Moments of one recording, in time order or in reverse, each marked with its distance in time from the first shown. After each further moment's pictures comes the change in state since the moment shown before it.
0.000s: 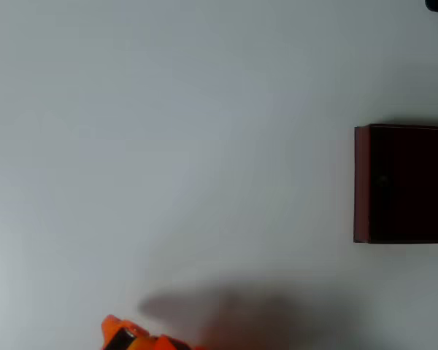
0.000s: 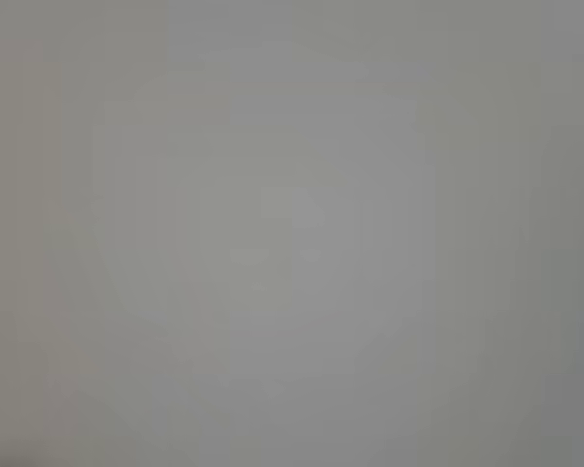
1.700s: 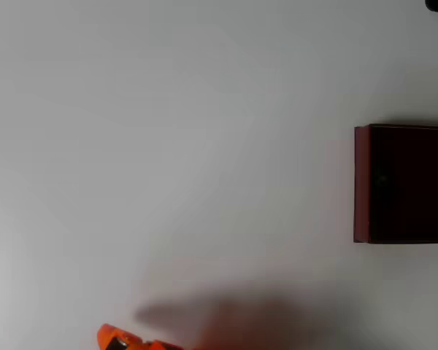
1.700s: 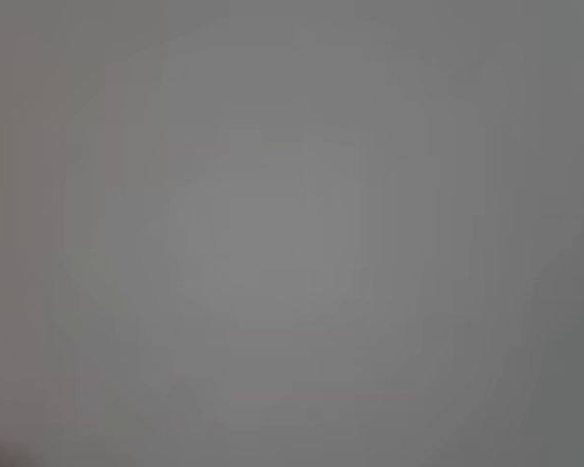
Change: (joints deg) arm -4.0 0.0 0.0 0.2 -3.0
